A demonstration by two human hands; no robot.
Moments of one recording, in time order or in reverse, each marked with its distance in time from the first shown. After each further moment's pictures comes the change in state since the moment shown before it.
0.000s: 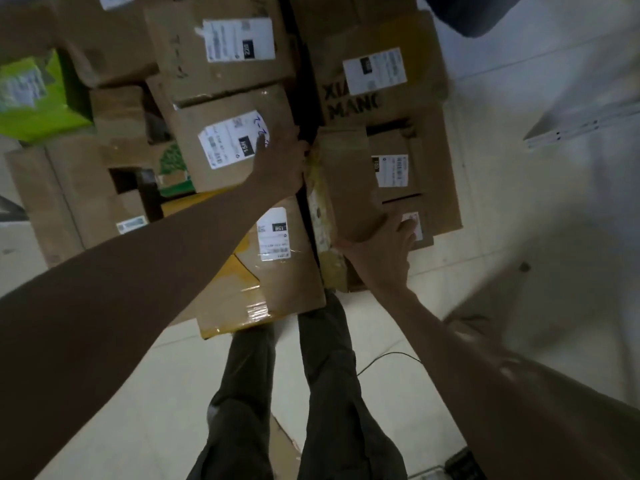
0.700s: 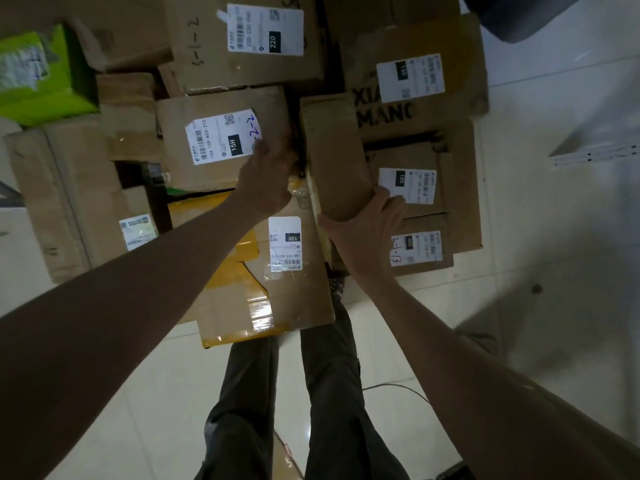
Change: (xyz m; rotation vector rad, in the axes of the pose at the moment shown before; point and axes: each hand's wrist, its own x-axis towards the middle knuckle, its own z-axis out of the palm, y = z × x) left_hand 0.011 -0.069 0.030 -0.022 -0.058 -0.089; right_hand 0.047 -0.062 0.061 -0.027 0.114 -0.193
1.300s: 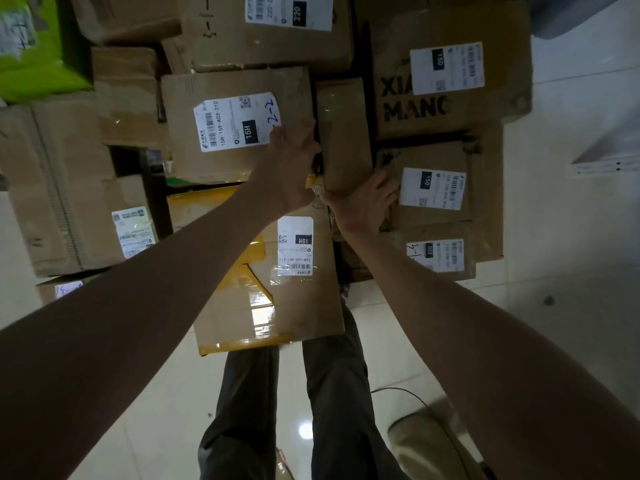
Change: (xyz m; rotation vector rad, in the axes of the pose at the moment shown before) left_hand 0.010 -0.010 0.006 0.011 0.057 0.109; right_hand 0.067 -0.007 0.091 -0.058 -0.078 0.158
